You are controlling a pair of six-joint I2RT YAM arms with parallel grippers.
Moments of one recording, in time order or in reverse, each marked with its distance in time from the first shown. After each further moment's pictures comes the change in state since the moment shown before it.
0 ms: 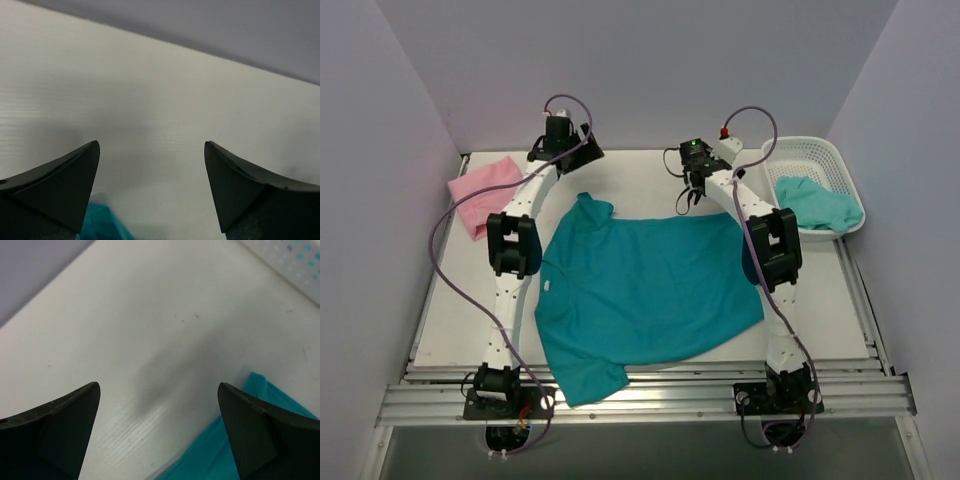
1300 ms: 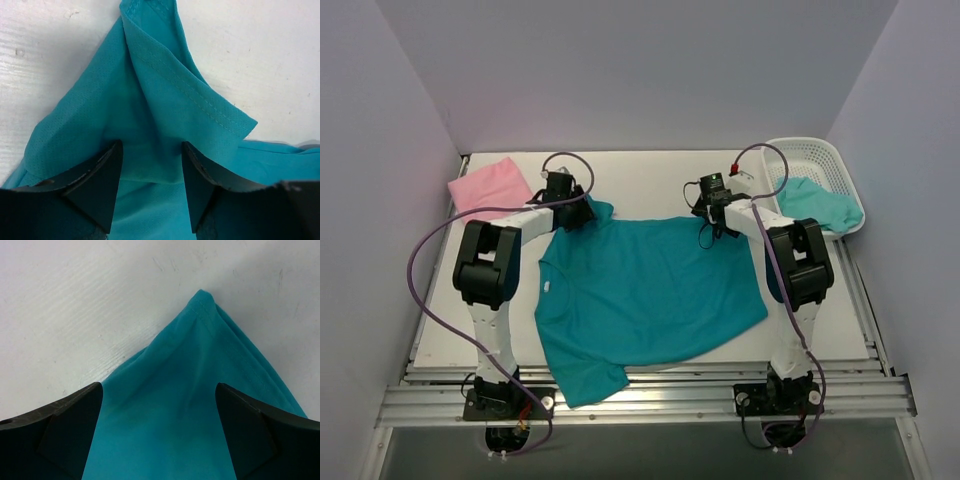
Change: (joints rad) left arm -0.056 -0.526 -1.014 0.285 -0.062 -0.090; right arm -0.053 -0.279 -0.554 0.197 -0.275 -0.101
